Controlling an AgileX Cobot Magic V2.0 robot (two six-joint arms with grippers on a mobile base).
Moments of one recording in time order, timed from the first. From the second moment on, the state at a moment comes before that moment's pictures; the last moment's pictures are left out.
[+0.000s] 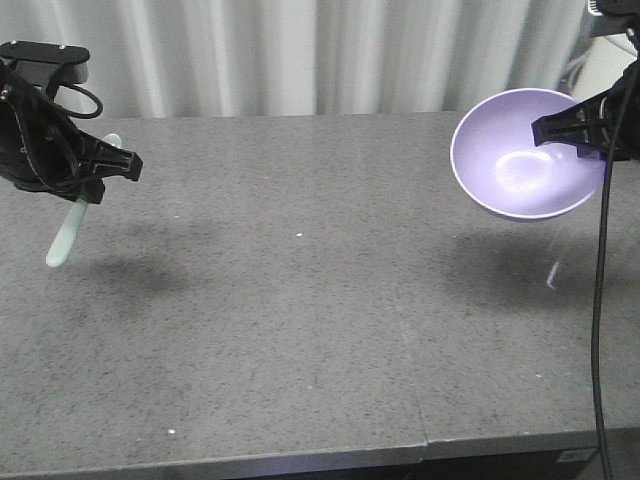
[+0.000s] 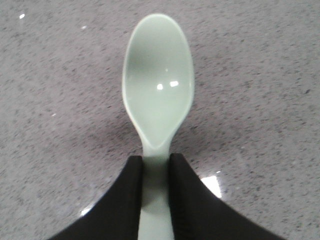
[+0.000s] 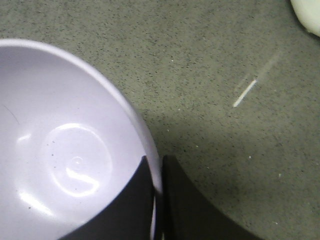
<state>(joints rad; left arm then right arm) -0.19 1.65 -1.58 0.03 1.11 -0.07 0.09 1.46 -1.45 -0.11 0.92 0.04</state>
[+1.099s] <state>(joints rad) -0.19 1.65 -1.58 0.03 1.11 -0.07 0.09 1.46 -1.45 -0.11 0.92 0.04</state>
